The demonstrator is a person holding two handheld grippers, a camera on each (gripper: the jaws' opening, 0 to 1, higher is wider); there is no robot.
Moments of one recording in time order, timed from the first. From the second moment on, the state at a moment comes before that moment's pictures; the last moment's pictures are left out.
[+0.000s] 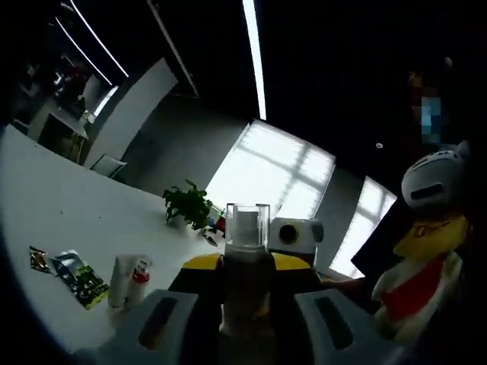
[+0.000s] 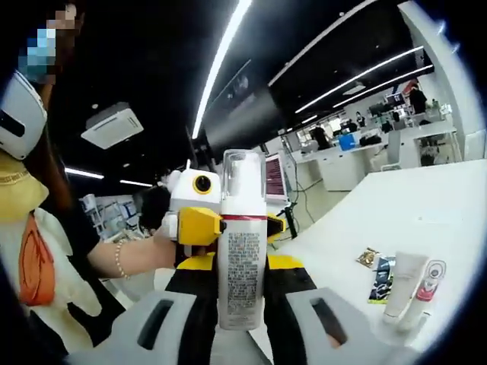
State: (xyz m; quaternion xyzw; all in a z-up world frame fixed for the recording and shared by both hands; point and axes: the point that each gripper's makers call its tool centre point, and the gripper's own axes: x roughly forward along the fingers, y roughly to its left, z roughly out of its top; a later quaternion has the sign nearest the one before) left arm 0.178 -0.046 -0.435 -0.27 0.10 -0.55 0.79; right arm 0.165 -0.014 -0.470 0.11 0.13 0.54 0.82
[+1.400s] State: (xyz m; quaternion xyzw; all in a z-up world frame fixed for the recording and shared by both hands) left arm 0.139 -0.047 -0.410 -0.15 0.02 -0.60 0.78; right arm 0.131 -0.010 -0.454 0.02 0.09 0.67 0.74
